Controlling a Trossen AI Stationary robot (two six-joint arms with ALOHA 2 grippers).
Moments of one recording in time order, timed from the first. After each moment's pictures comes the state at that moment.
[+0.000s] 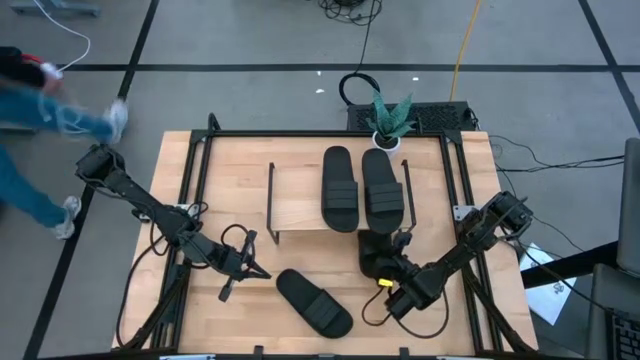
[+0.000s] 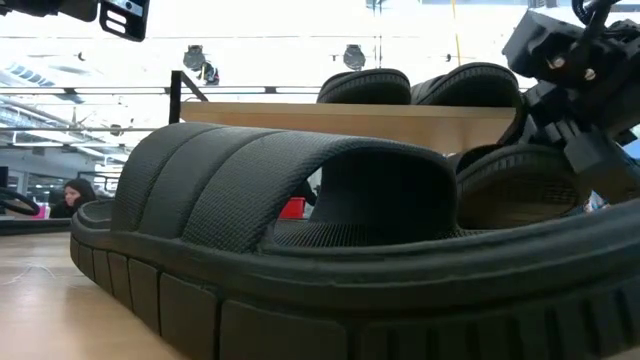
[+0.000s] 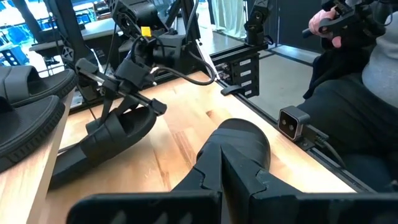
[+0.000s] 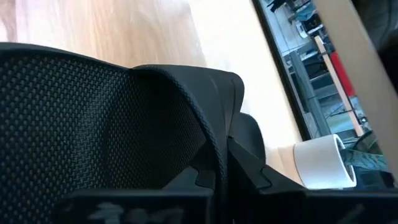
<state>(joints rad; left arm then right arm) -0.63 1.06 0.42 0.42 -0.23 0.10 0.70 1.83 0.95 -0.81 1.06 0.76</state>
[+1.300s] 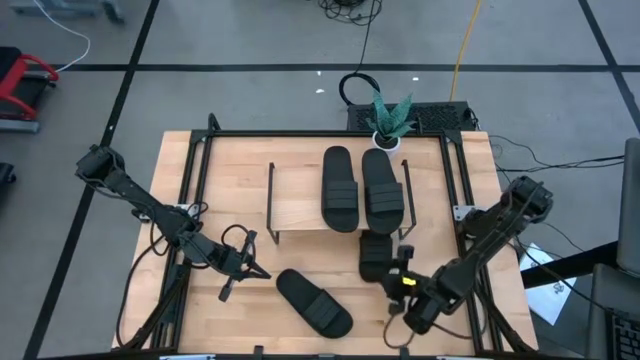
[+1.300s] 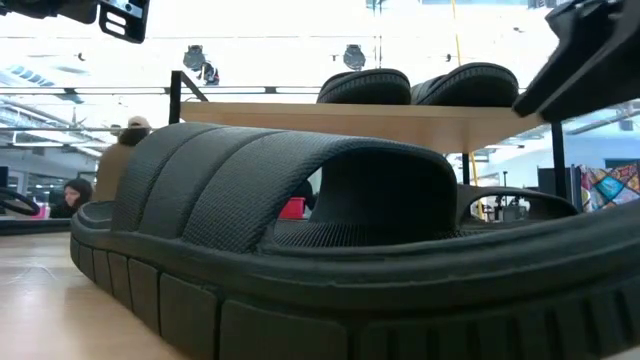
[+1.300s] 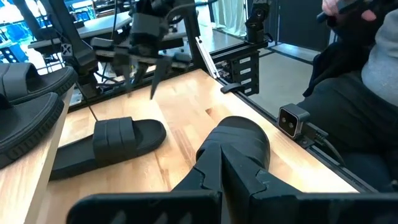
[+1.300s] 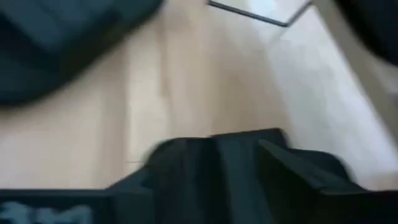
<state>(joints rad) -0.63 1.06 0.42 0.41 -0.23 0.10 0.83 1.61 0.95 -0.57 0.88 0.64</state>
